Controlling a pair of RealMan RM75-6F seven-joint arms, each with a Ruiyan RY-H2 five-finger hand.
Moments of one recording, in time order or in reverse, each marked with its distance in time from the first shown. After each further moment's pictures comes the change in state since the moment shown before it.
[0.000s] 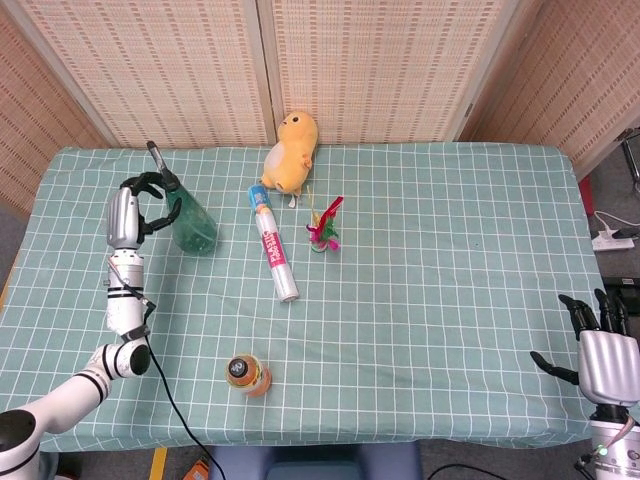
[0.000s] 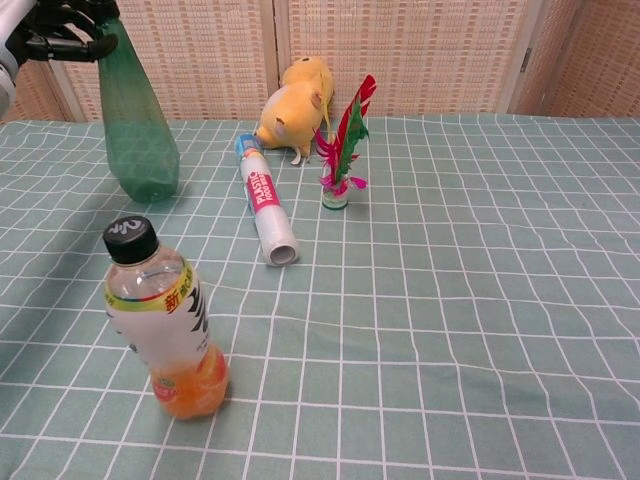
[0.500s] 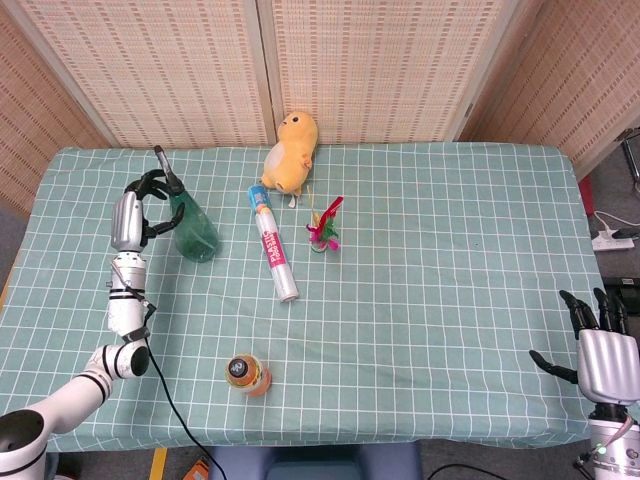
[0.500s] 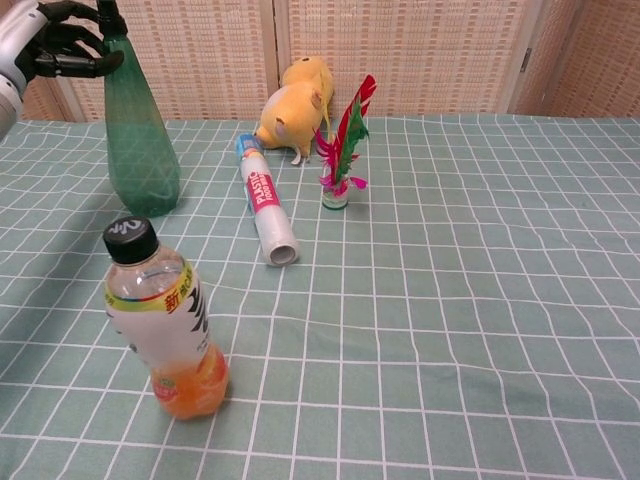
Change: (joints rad) left arm -0.001 -0.021 0.029 0.061 0.029 -0.024 -0.069; right arm 0.003 -0.003 0.002 0.000 0.002 -0.001 -0.003
